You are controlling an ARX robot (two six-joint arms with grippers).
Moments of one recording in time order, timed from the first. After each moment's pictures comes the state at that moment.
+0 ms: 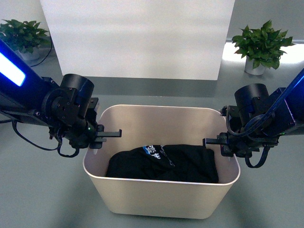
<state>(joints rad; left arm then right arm) -0.13 2.54 1.54 0.08 -0.07 -0.11 0.10 2.56 1.52 0.05 0.02 0.13</state>
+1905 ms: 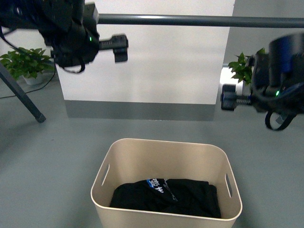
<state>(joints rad) -0.14 2.28 1.89 -0.02 -0.06 -0.13 0.07 2.23 1.41 0.35 0.12 0.11</state>
